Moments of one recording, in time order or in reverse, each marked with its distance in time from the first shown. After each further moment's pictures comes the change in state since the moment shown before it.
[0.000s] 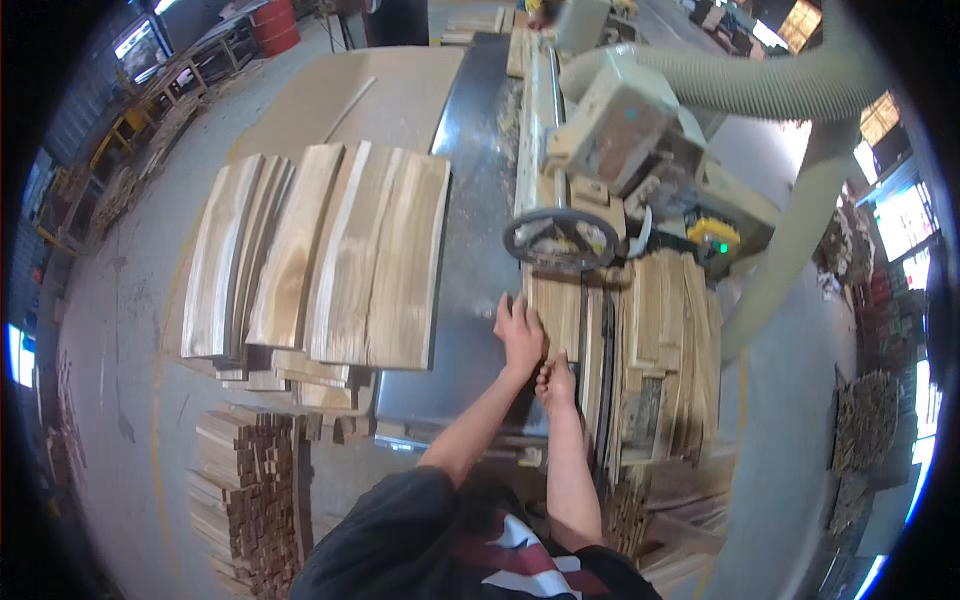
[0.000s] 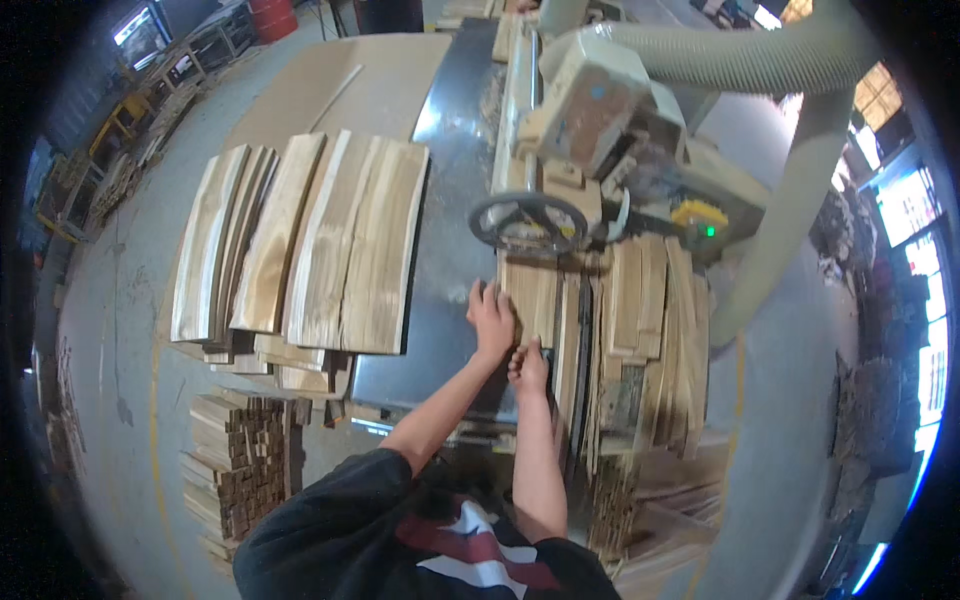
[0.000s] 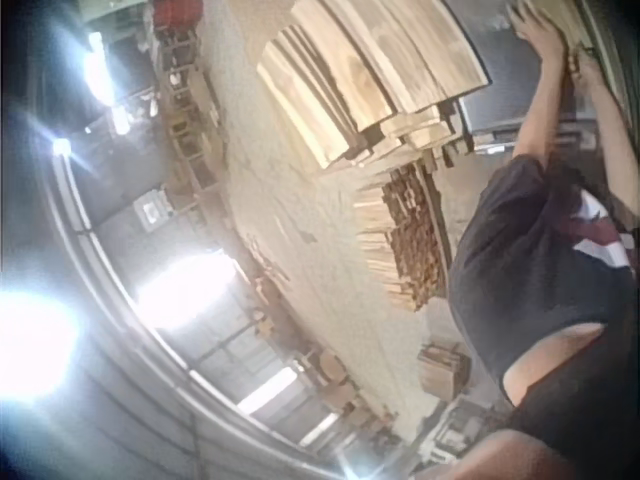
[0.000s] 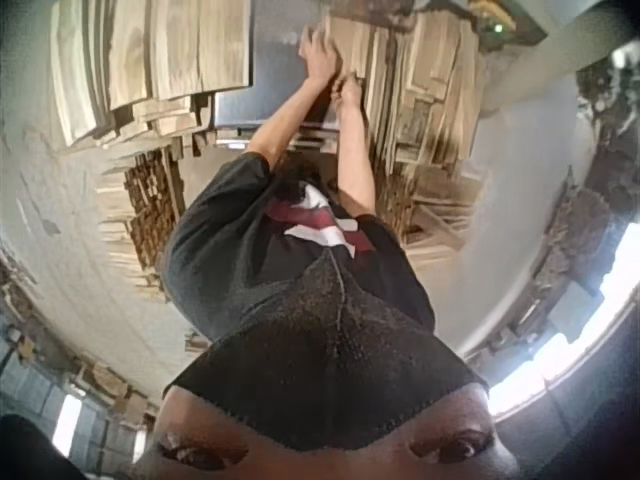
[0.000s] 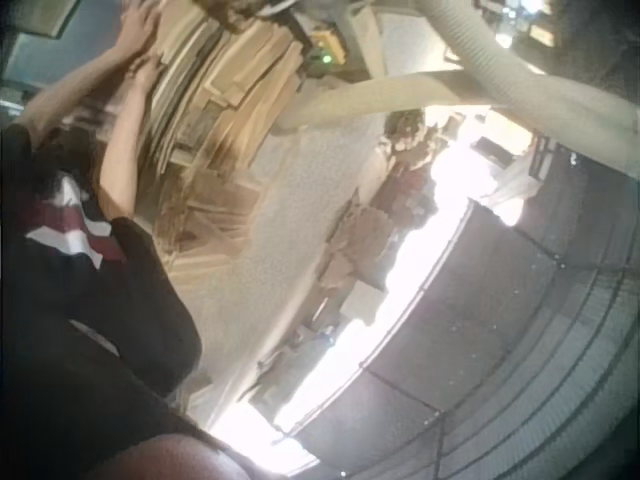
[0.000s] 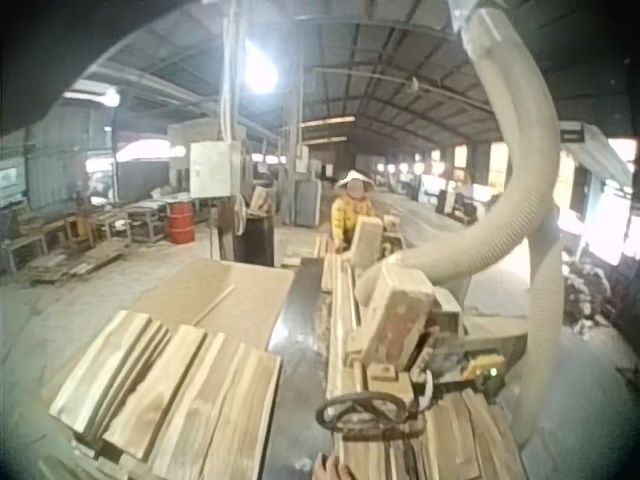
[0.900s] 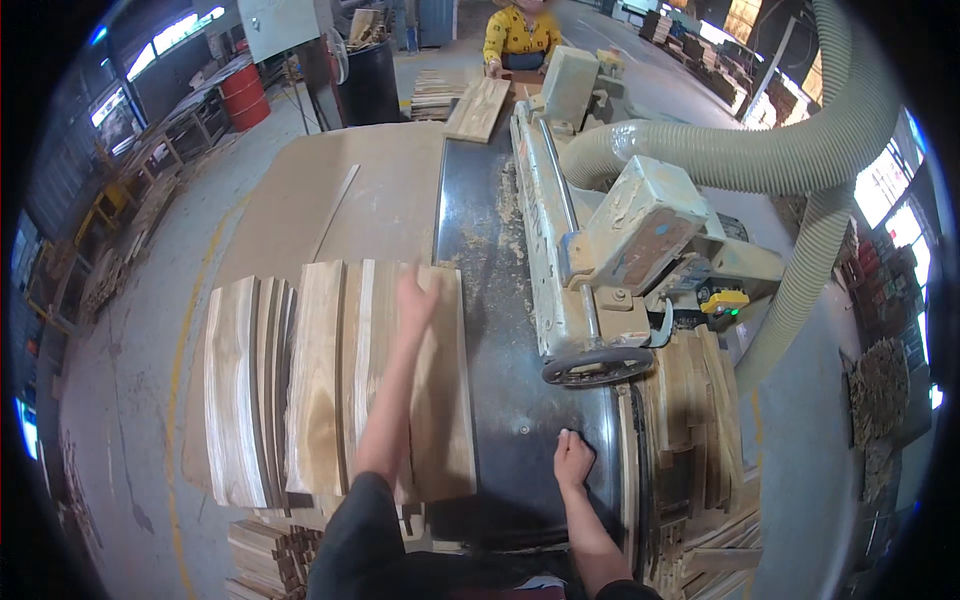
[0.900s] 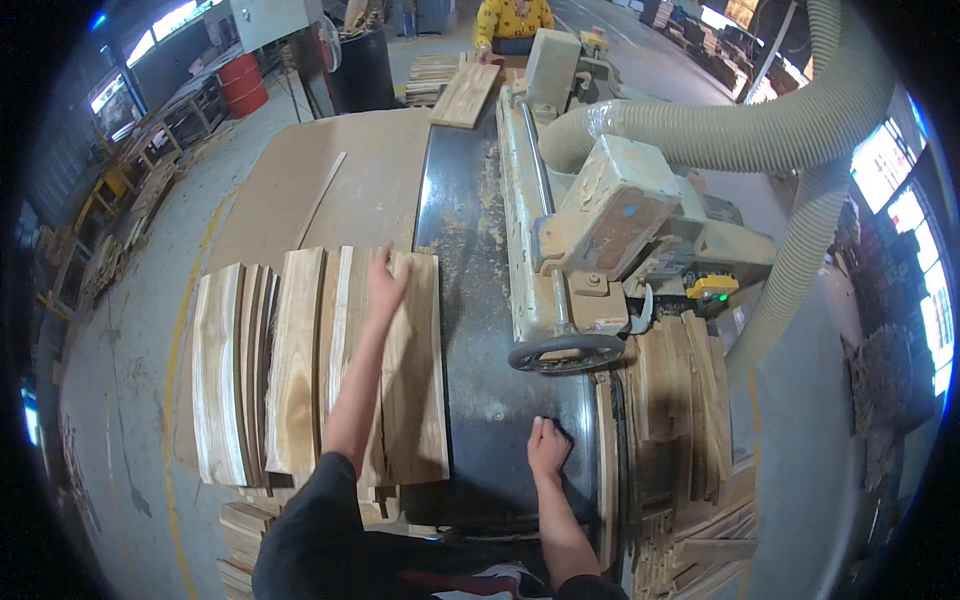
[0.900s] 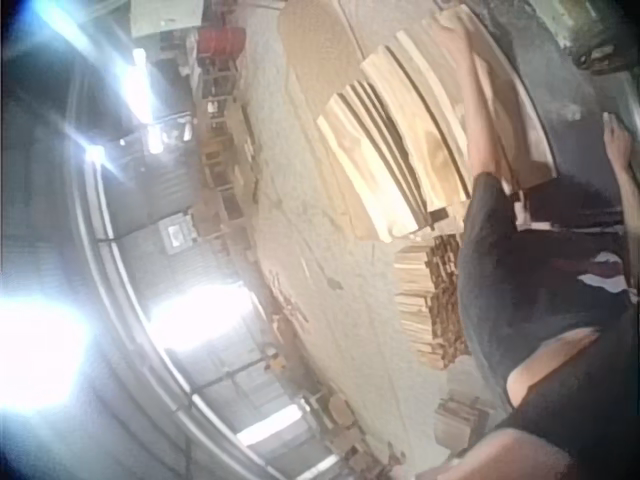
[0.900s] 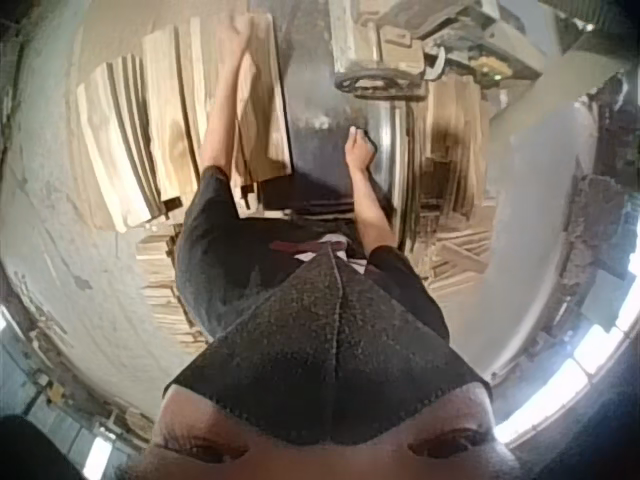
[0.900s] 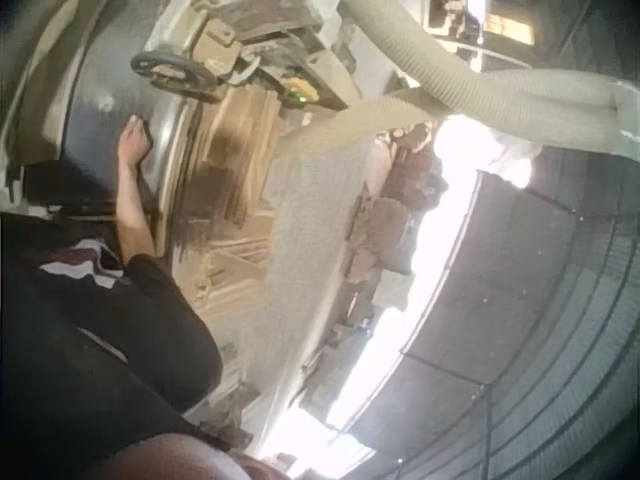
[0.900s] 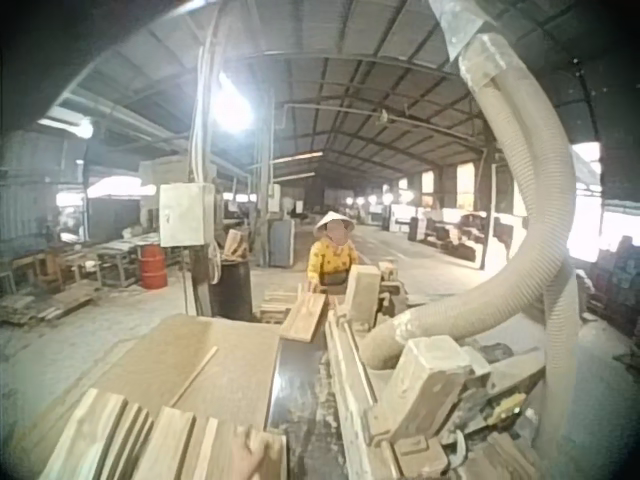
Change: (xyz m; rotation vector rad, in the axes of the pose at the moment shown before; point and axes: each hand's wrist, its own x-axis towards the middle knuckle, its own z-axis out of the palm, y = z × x) left_hand 0.390 -0.055 -0.116 0.004 -0.043 0.261; right_hand 0.033 0.014 0.066 -1.186 0.412 -1.031
